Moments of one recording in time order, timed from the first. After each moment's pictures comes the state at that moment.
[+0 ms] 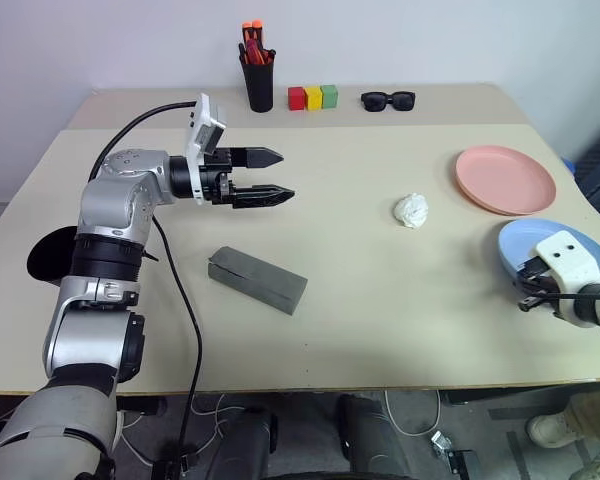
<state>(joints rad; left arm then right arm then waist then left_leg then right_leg) -0.97 0.53 -0.02 0.44 -0.40 0.45 -1.34 -0.03 -1.07 -0.28 -0.15 0.23 0.84 0.70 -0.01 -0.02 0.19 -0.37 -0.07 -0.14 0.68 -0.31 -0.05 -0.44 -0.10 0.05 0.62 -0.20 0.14</state>
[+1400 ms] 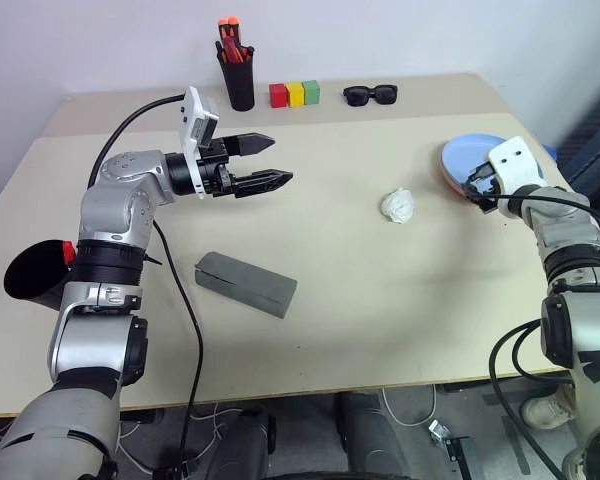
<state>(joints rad) -0.95 0.51 0.03 0.42 -0.42 0.41 -1.20 -1.08 -0.71 -0.04 1.28 -0.07 -0.12 0.52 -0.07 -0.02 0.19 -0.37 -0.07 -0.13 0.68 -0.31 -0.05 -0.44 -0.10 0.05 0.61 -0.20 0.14</state>
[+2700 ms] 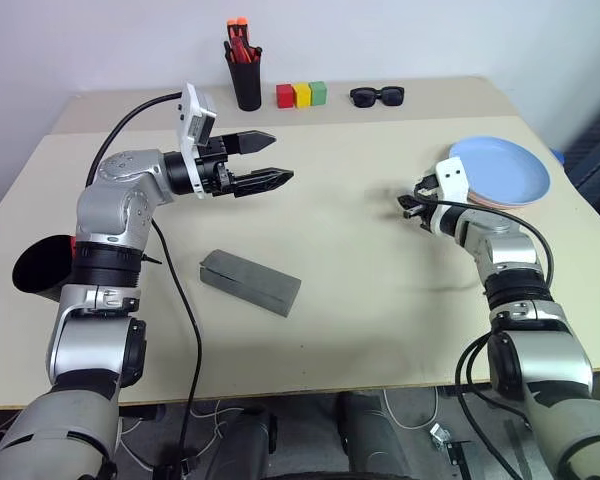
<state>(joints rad) -0.93 0.52 0.03 0.37 -0.45 0.43 -1.20 -0.87 -0.49 -0.11 0.80 0.14 0.30 0.61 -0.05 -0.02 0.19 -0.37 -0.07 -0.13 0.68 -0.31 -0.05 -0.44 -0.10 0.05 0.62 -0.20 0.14</state>
